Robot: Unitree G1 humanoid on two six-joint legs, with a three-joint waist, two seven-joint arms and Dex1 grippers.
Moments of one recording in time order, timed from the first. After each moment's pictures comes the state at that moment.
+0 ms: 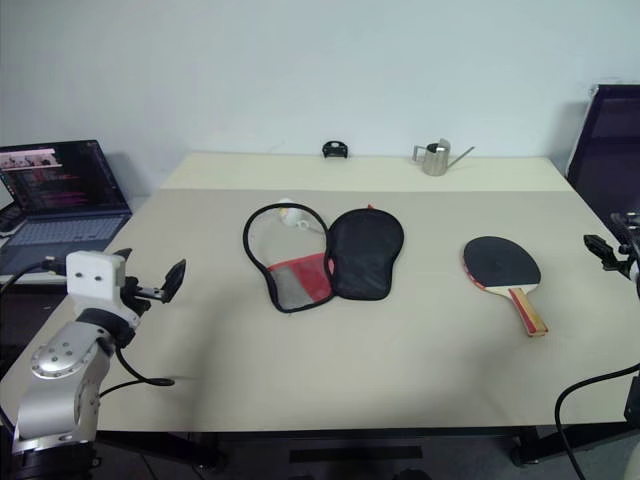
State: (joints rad) left arm -0.17 0.57 0.39 -0.04 -0.22 0.19 -0.35; right arm -0.94 -0.98 -0.28 1.25 0.13 0.05 0.73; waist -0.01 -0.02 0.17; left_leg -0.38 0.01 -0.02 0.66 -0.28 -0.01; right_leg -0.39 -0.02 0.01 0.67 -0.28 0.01
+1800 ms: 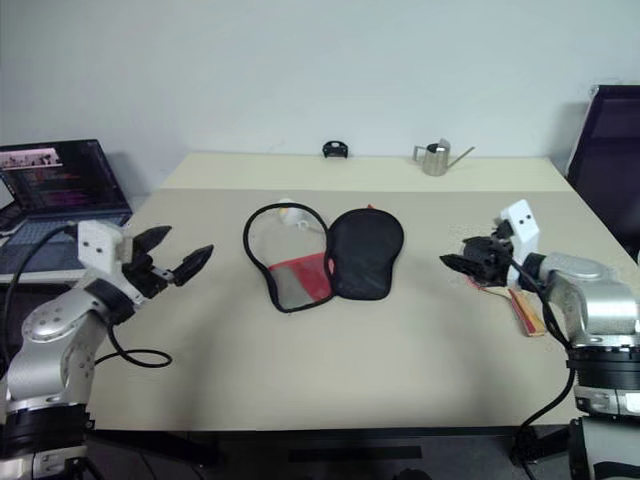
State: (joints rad) left arm -0.36 0.67 0.34 0.13 -0.39 0.22 -0.72; right arm -0.62 -0.62 -0.14 0.06 0.38 0.76 0.86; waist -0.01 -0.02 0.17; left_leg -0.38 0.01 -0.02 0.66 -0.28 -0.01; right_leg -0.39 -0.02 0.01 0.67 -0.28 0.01
